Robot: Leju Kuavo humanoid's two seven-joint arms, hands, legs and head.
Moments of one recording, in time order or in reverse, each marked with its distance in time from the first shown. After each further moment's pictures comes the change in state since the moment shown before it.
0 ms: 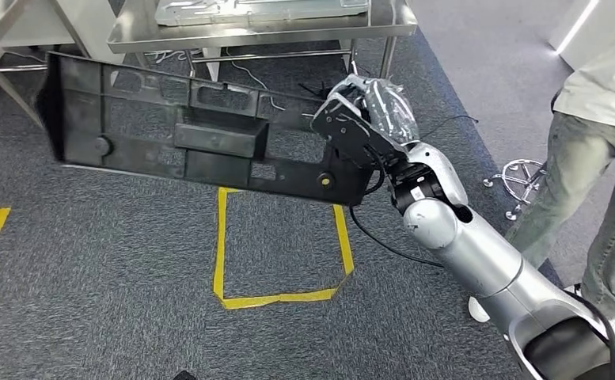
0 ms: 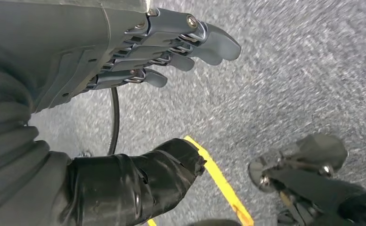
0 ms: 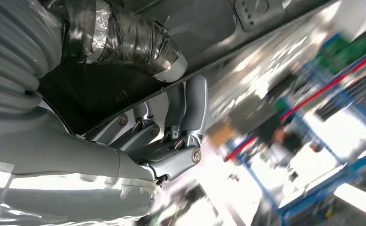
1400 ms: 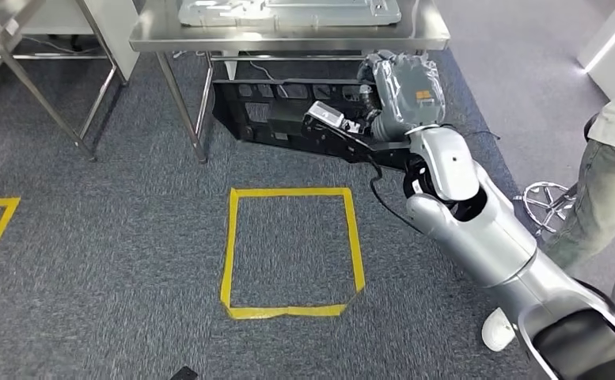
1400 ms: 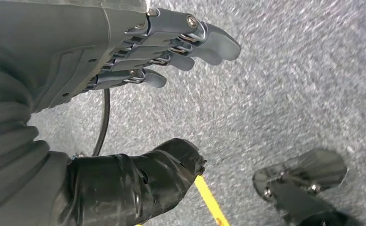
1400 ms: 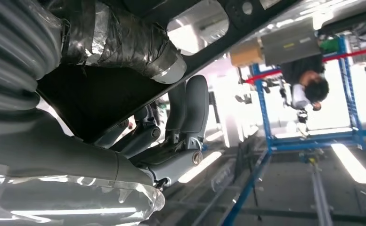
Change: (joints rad) left arm 0.001 -0.025 0.000 -0.004 -0.013 0.038 0.002; right arm -0.059 -0.028 0.008 0.028 0.530 0.150 0.080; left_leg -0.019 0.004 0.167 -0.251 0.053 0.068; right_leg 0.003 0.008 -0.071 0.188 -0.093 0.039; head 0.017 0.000
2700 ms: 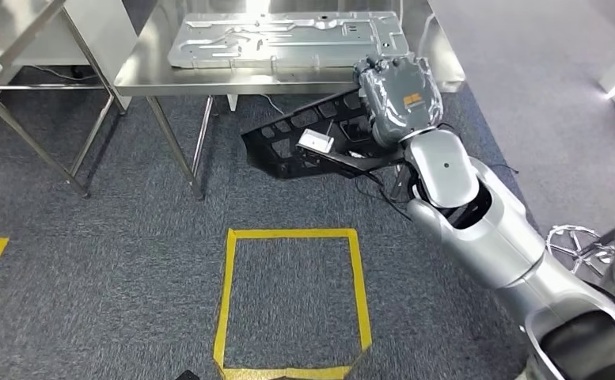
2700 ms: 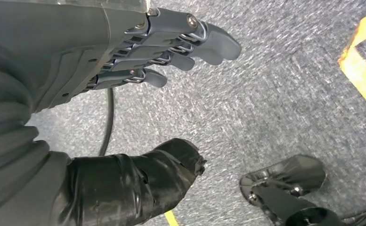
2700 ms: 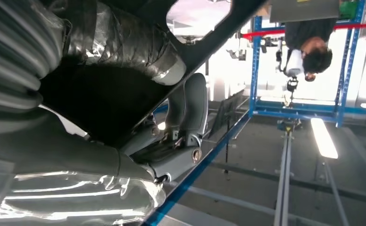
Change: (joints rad) left arm 0.001 0.006 -0.011 -0.012 -0.007 -0.003 0.001; right arm -0.020 -0.022 0.024 -0.025 0.251 0.115 -0.076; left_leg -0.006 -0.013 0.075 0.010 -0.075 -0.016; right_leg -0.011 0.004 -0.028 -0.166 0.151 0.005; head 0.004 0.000
